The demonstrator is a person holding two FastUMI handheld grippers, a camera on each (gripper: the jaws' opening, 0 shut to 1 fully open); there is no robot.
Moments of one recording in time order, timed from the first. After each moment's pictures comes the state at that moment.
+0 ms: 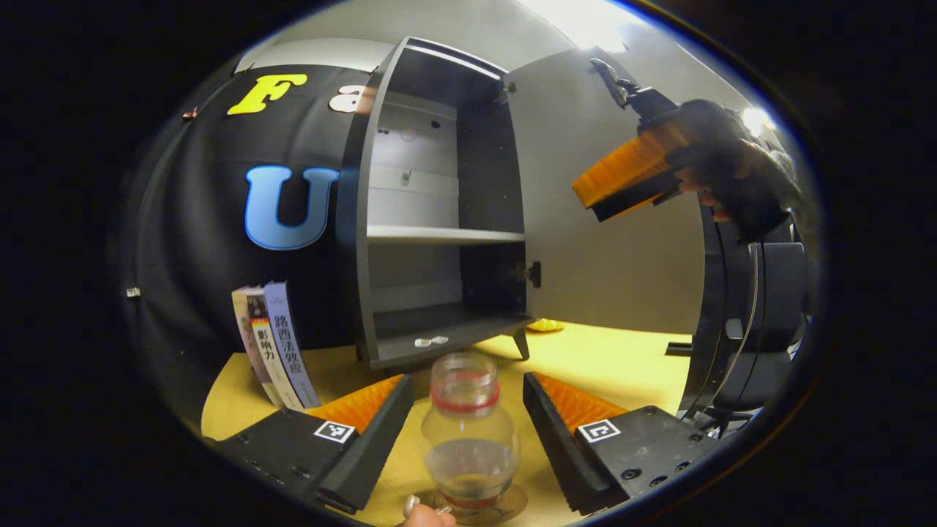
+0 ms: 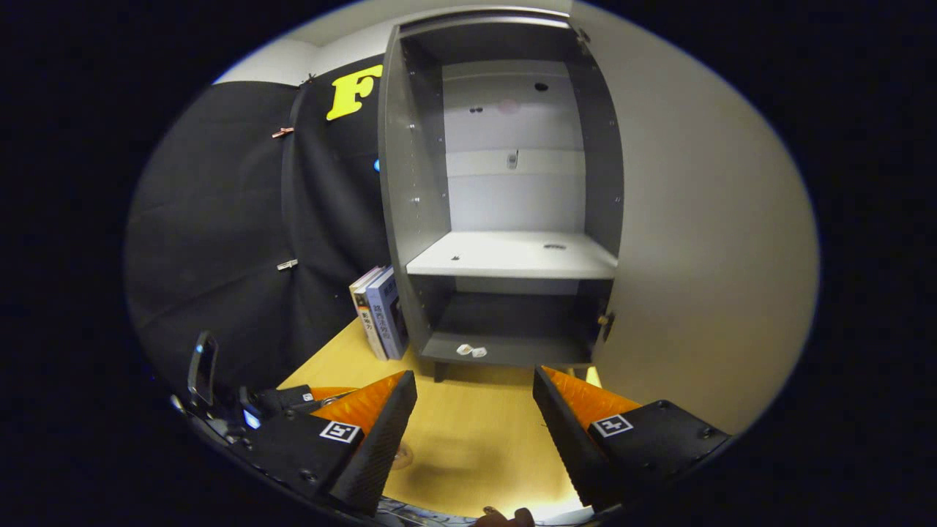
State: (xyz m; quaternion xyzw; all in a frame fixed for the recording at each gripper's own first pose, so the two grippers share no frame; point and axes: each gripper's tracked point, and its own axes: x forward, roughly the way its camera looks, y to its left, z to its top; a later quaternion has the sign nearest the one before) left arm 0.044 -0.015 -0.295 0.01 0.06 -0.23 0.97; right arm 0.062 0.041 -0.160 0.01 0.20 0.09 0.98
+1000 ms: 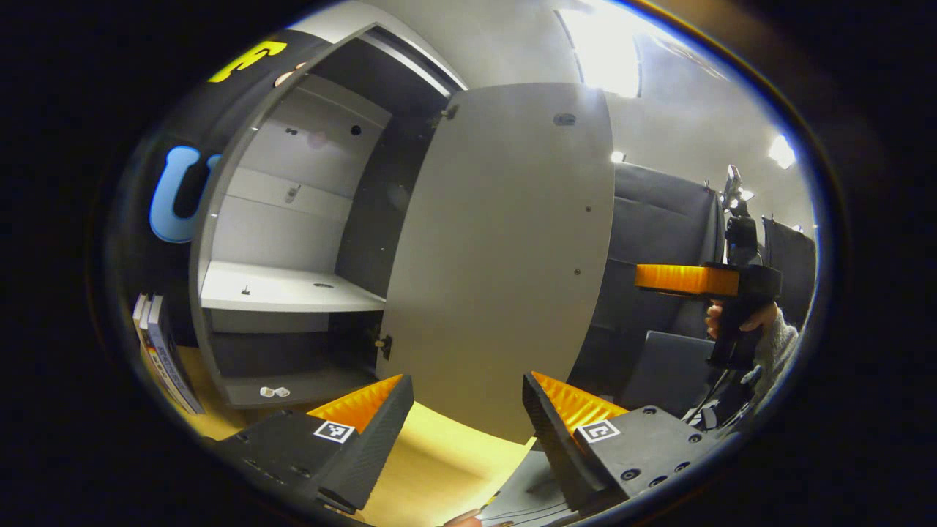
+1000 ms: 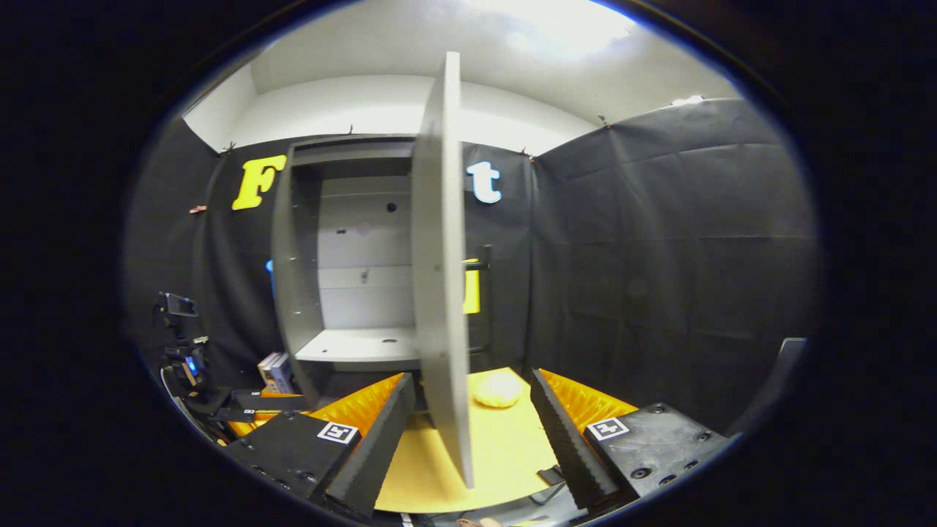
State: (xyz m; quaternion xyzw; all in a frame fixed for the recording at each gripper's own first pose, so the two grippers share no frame) left arm 0.025 -0.188 -0.125 -0.10 0.09 -0.41 0.90; right arm -0.091 -0.182 -0.004 0.03 0.04 -0.16 0.99
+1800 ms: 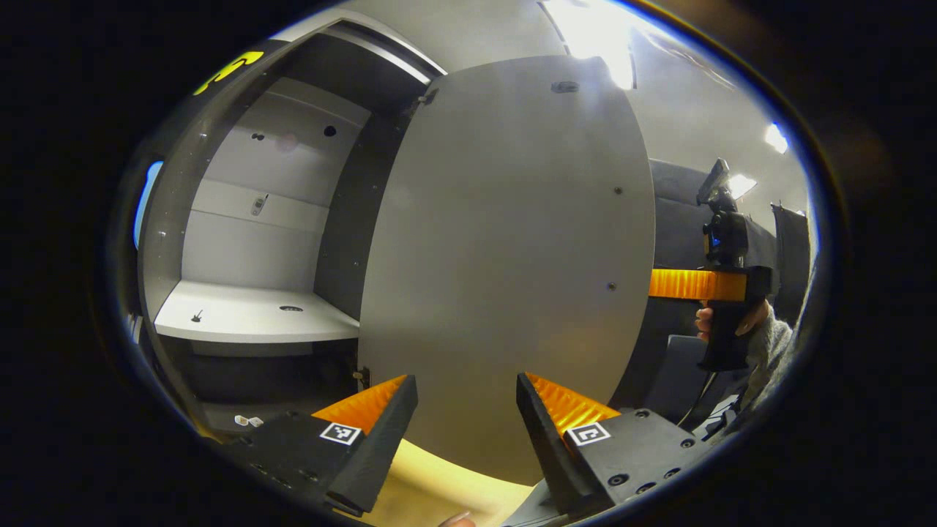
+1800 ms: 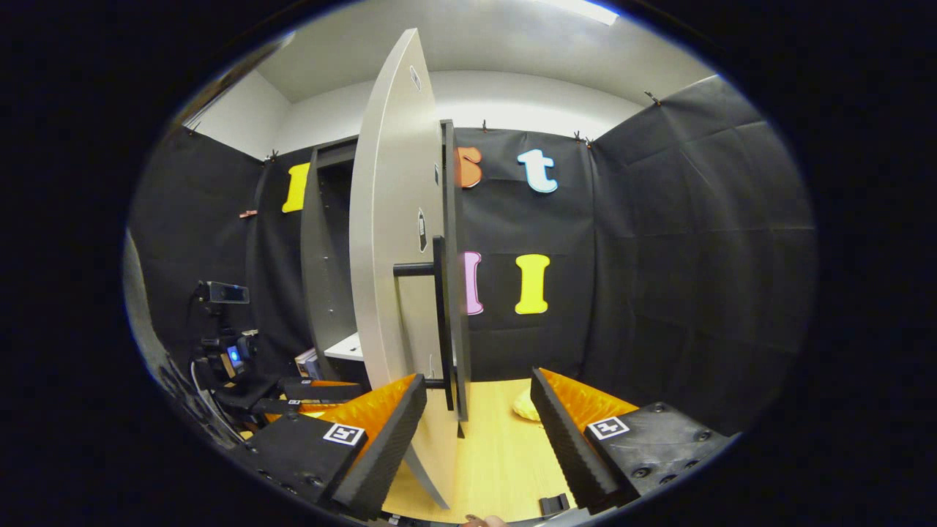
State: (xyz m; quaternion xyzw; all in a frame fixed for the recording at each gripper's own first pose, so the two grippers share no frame) left arm 0.072 -0.249 -0.111 -0.10 0.07 -0.39 0.91; right arm -0.030 -0.196 -0.015 0.06 0.05 0.02 1.00
